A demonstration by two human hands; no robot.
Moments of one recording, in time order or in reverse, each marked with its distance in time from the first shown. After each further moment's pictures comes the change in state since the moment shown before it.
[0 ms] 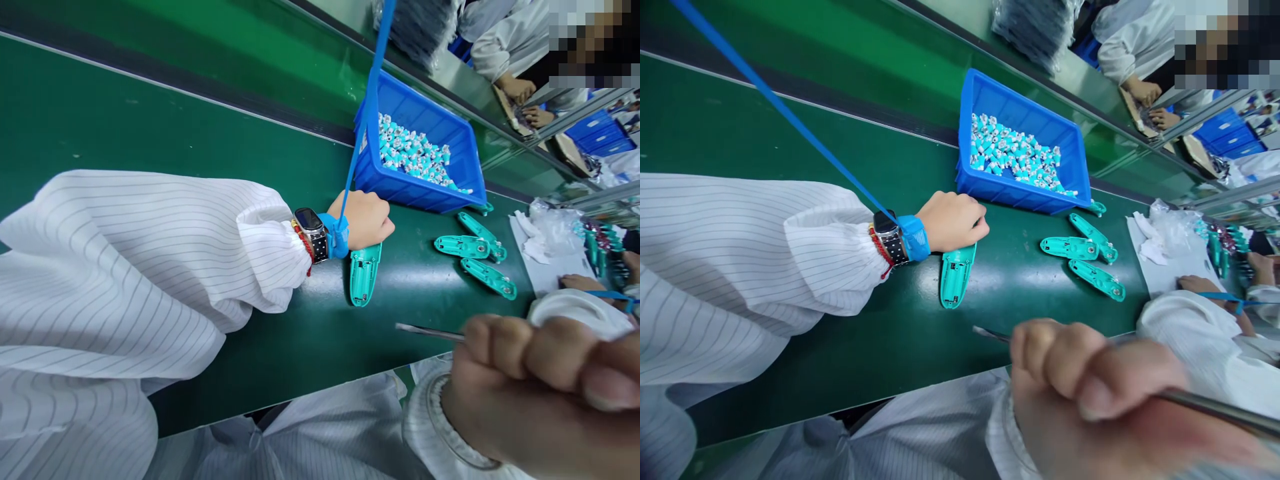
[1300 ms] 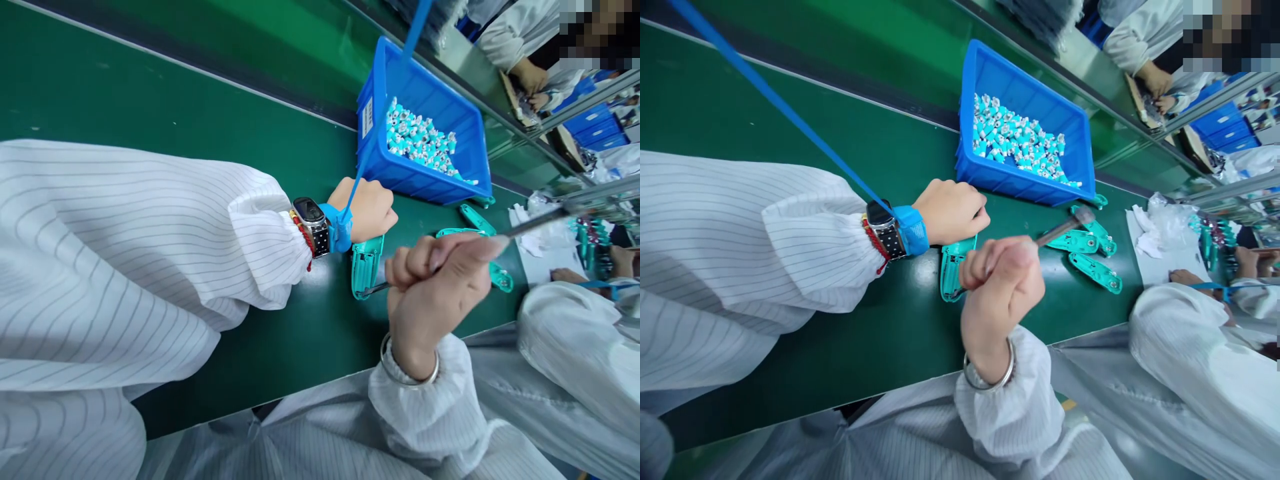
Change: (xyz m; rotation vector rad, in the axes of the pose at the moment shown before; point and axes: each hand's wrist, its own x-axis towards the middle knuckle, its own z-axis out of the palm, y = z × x) left_hand -0.004 0.007 -0.007 -0.105 0.043 -0.052; right_hand 0.019 0.045 0.065 0.381 0.228 0.016
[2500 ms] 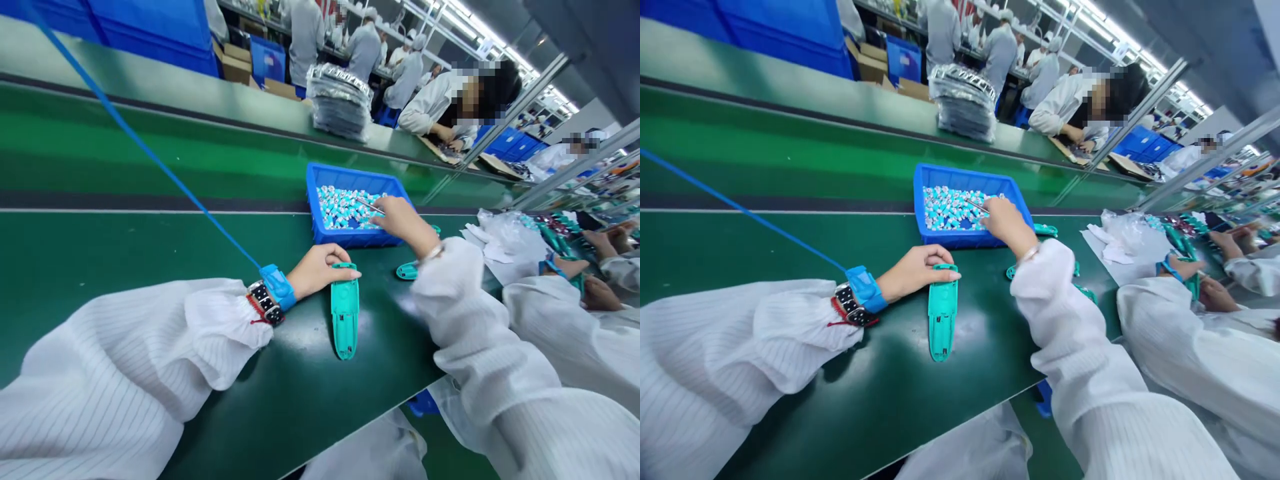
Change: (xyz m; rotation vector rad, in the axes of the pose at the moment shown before) left_hand 0.006 -0.017 0.002 -1.173 -0.245 -0.299; right_hand 0.200 0.046 -0.054 -1.200 -0.511 -0.106
